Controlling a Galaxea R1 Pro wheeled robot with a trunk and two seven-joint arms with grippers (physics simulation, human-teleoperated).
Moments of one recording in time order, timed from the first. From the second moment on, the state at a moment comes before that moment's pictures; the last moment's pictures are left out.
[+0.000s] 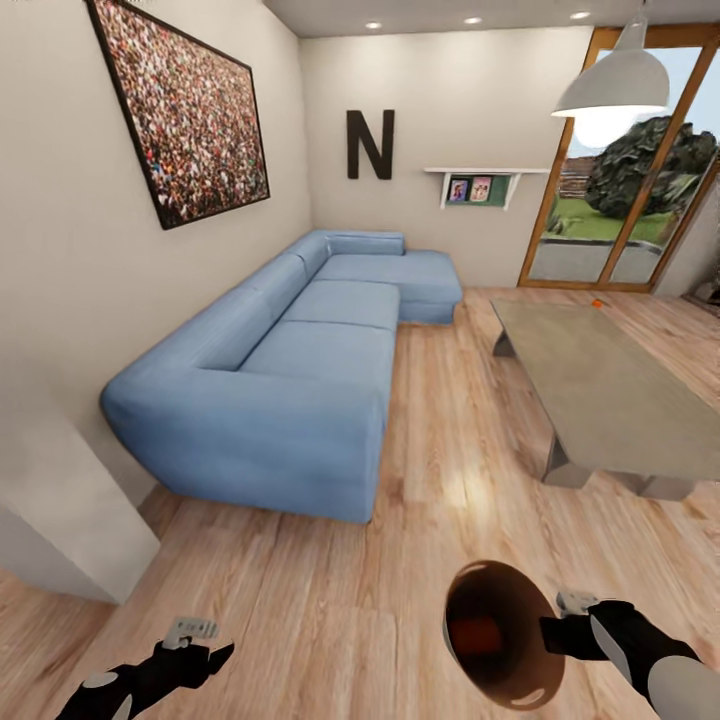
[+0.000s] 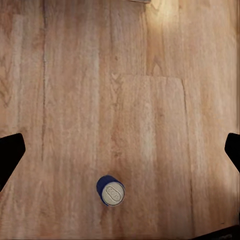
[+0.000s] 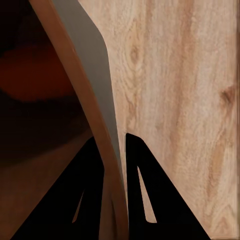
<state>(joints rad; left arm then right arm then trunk) -0.29 0.25 -0.07 -0.68 0.16 0.15 -0.42 -0.65 -0.28 -0.05 -0.24 -0.01 0.46 0.32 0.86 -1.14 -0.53</state>
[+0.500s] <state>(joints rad) -0.30 0.23 -0.10 -0.68 0.16 0.22 -0.38 -0.65 -0.28 -0.05 -0.24 0.00 0.46 0.31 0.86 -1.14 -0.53</state>
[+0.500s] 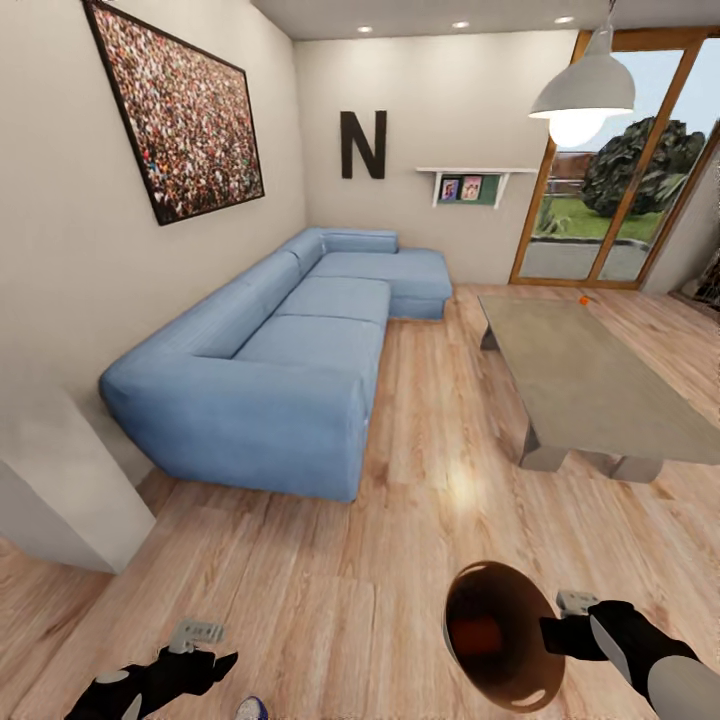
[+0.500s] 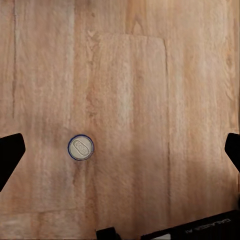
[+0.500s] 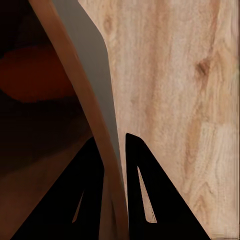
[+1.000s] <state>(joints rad) -0.30 0.22 -0.13 -0.68 0.16 0.24 -0.35 -0.65 -0.28 -0.05 -0.24 -0.01 0.47 0.32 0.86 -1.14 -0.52</state>
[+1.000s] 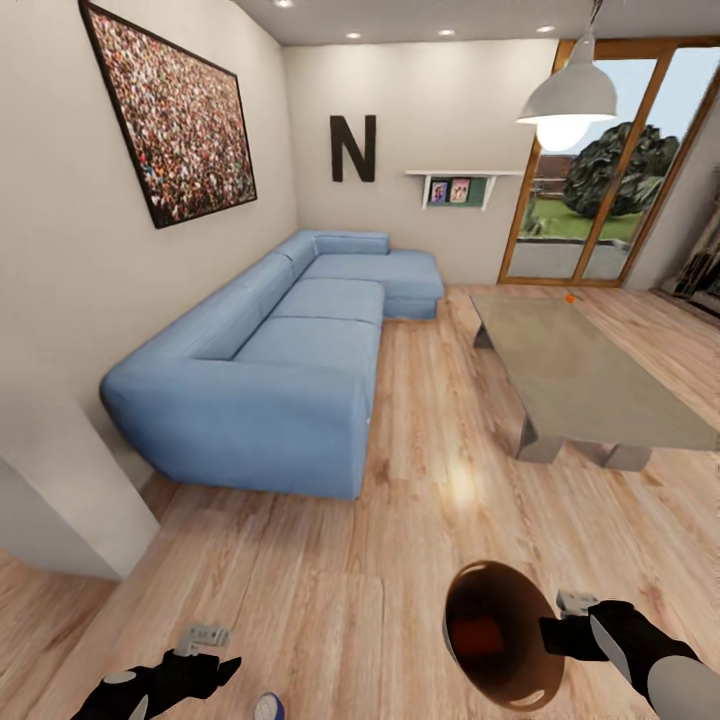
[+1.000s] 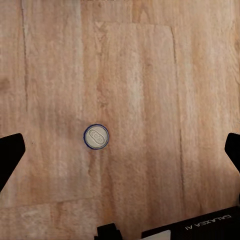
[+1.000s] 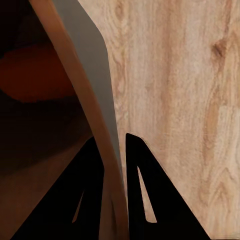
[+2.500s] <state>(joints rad) -0.32 0.21 -0.20 -0.71 0.17 0.28 -0.27 -0.65 -0.28 -0.04 -0.24 0.00 0.46 0.32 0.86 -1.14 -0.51</state>
